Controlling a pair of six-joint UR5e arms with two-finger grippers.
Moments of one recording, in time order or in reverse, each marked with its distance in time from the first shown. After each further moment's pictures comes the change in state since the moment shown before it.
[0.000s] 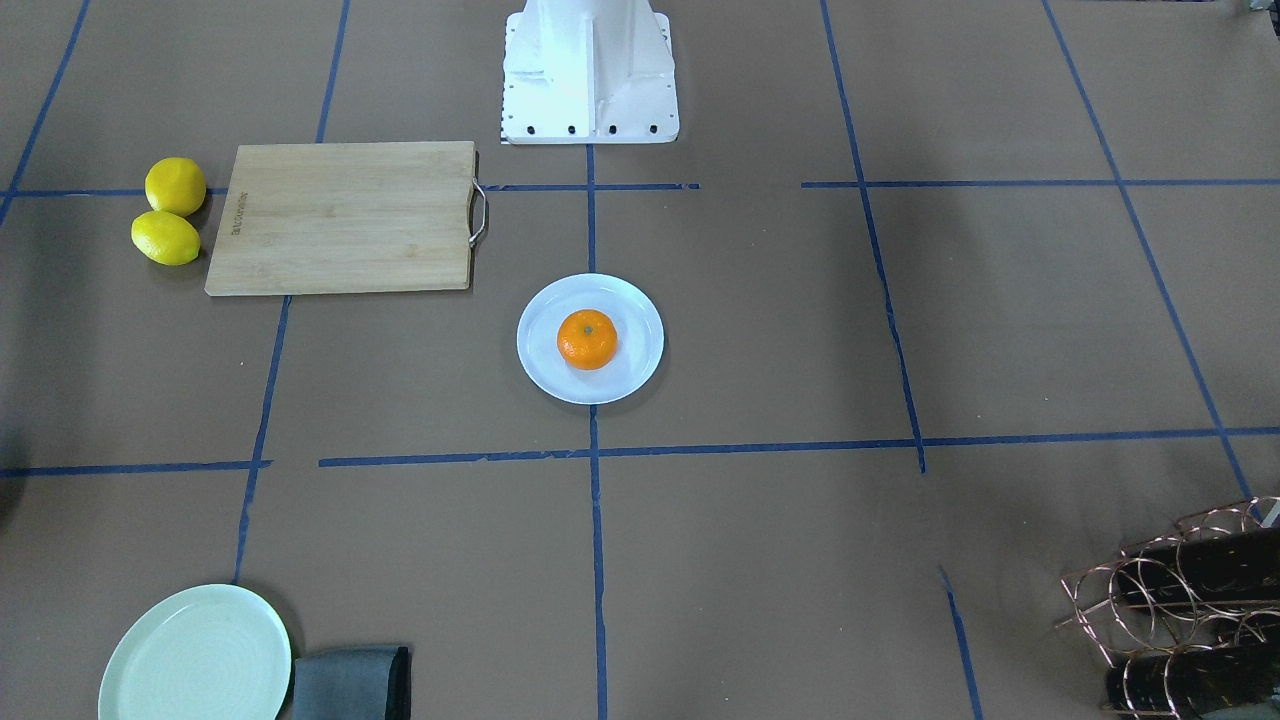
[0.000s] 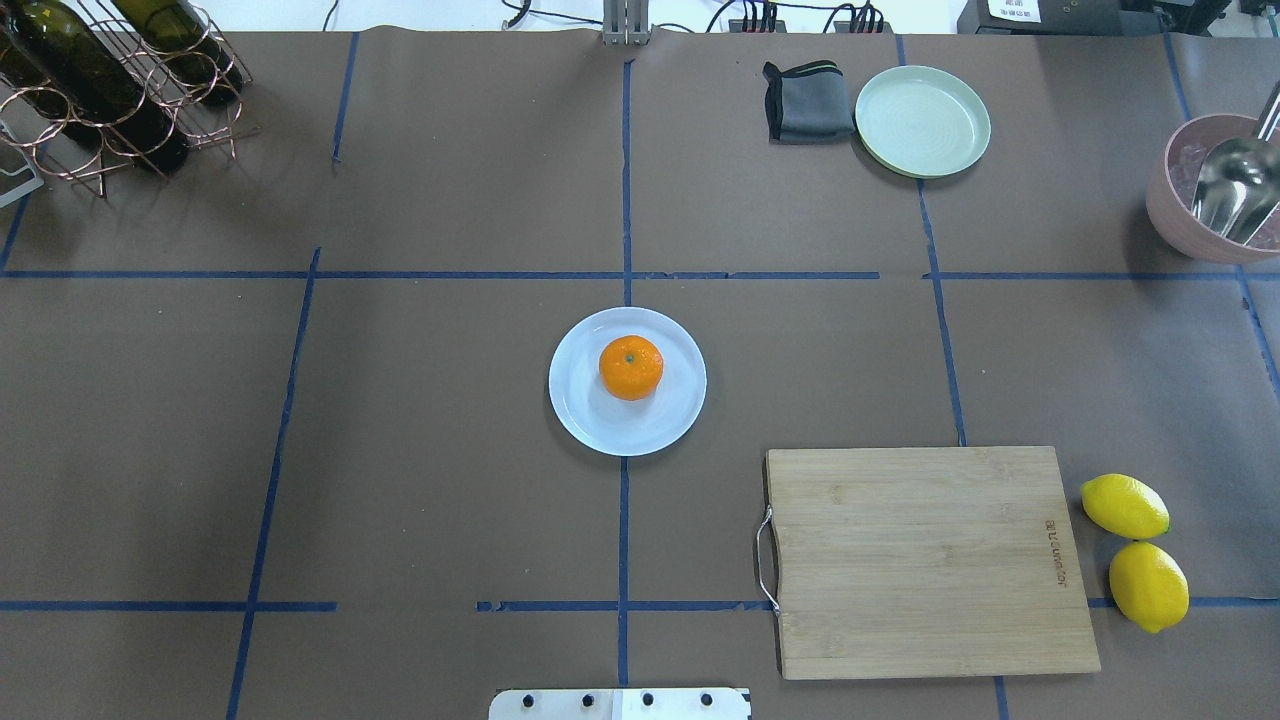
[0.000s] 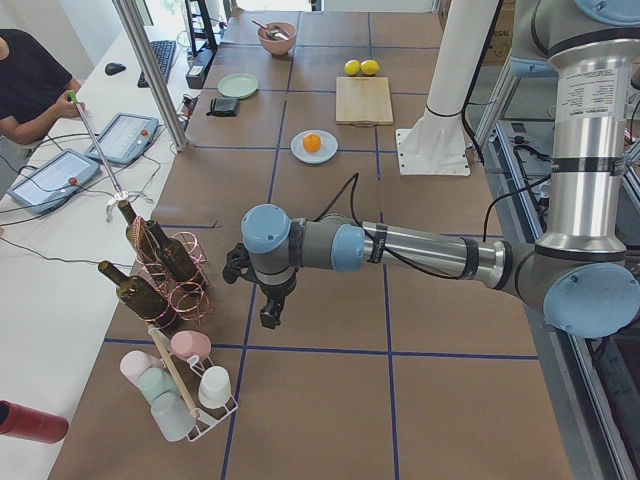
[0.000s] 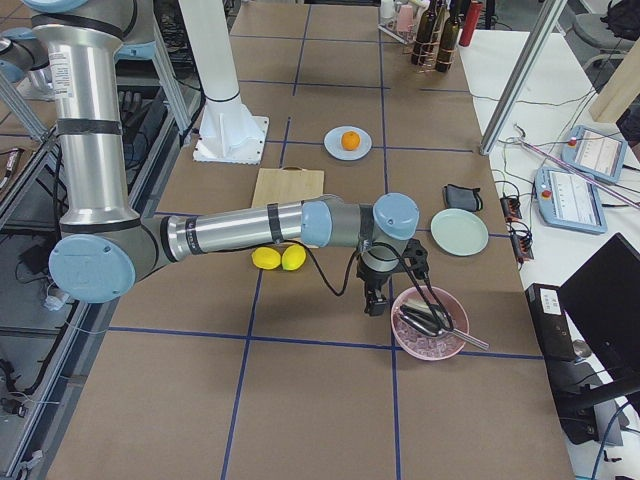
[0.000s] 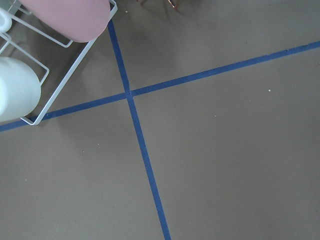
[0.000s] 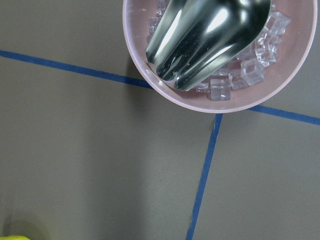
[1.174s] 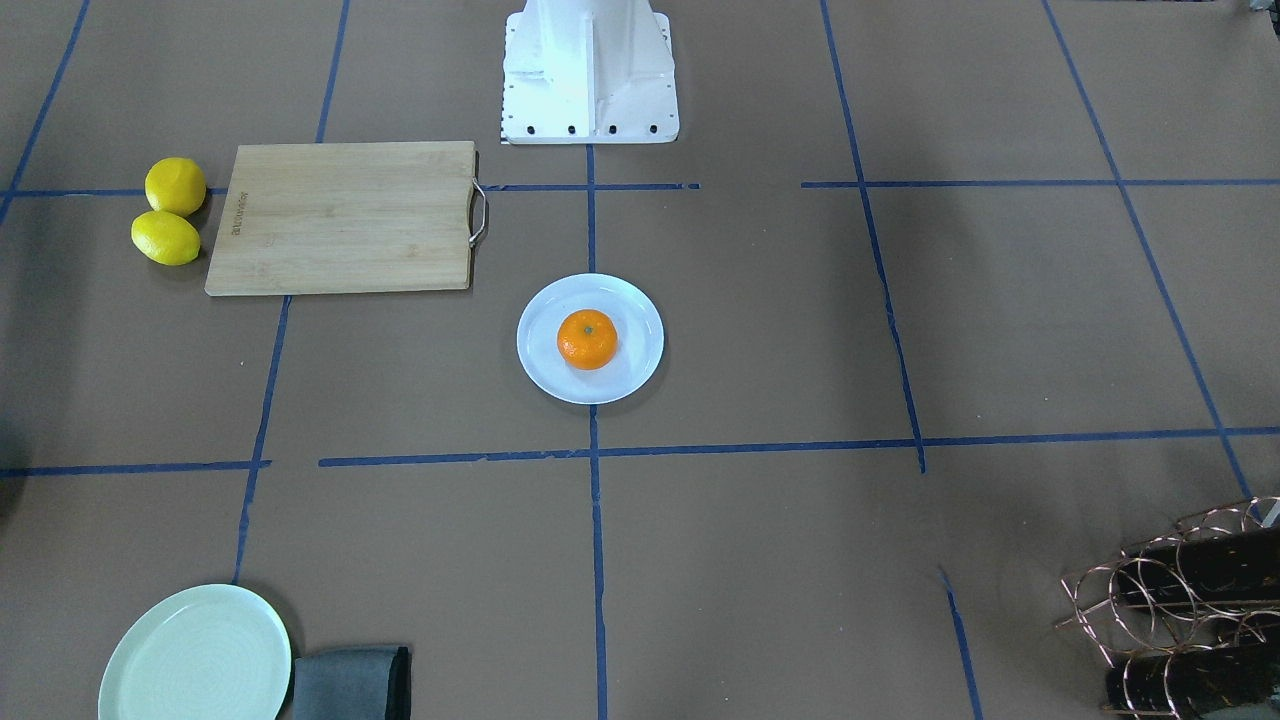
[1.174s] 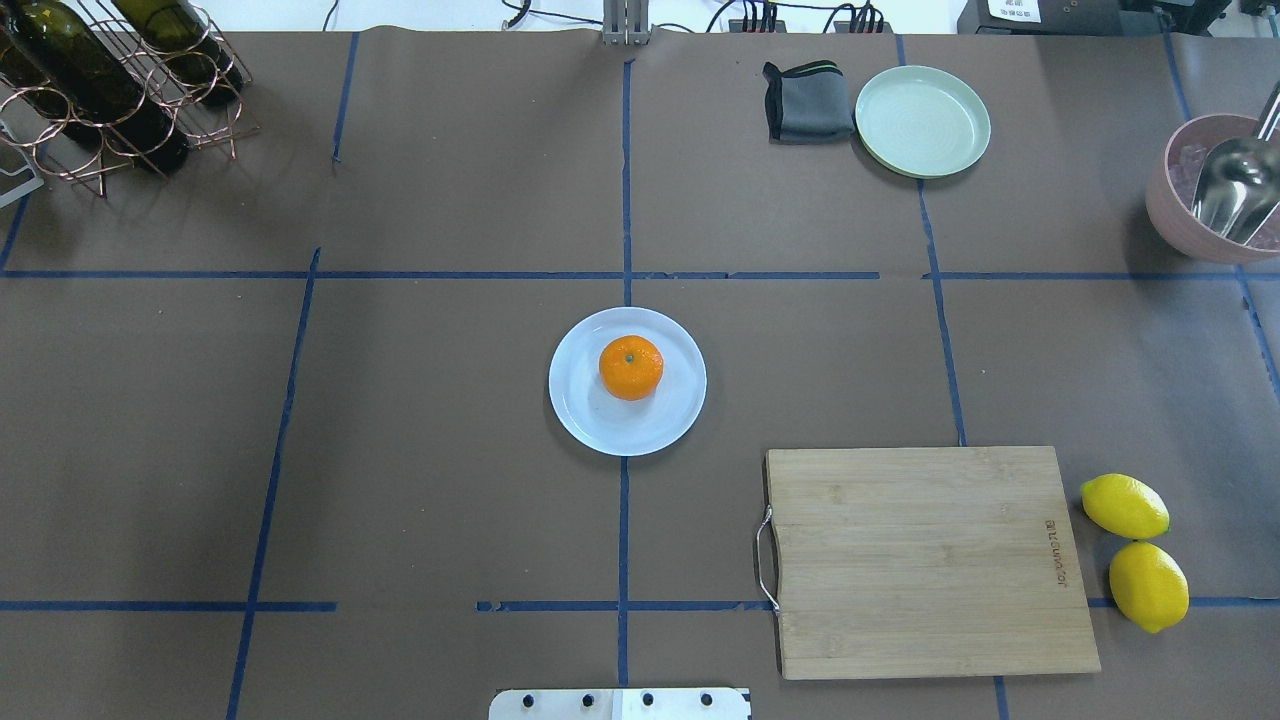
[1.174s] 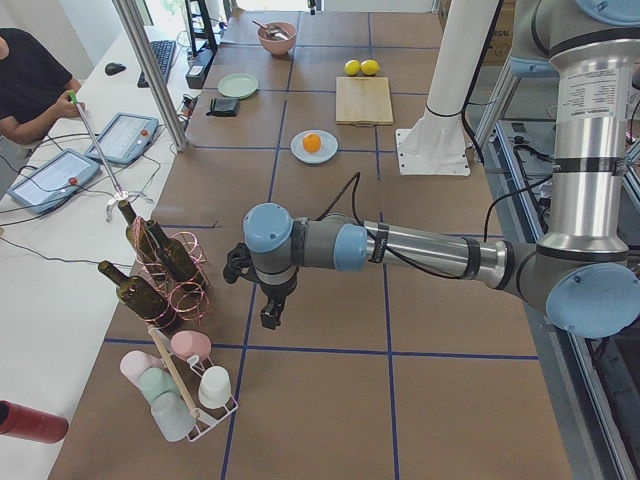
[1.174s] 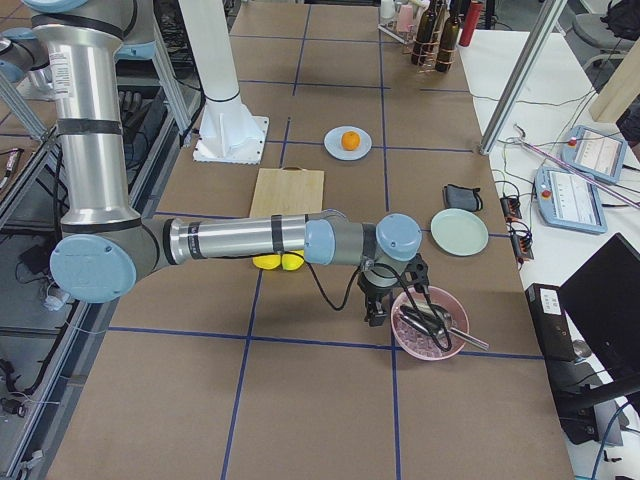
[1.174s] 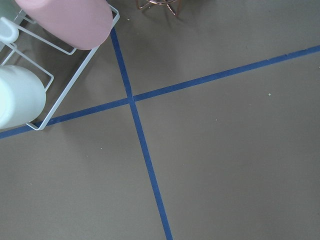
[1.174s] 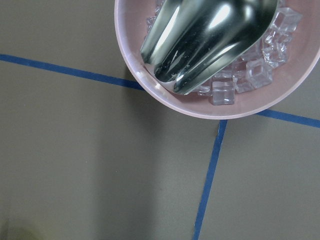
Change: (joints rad) left arm -0.005 0.005 0.000 -0.003 0.007 -0.001; right arm 0.000 0.000 -0.084 0.048 0.053 -0.004
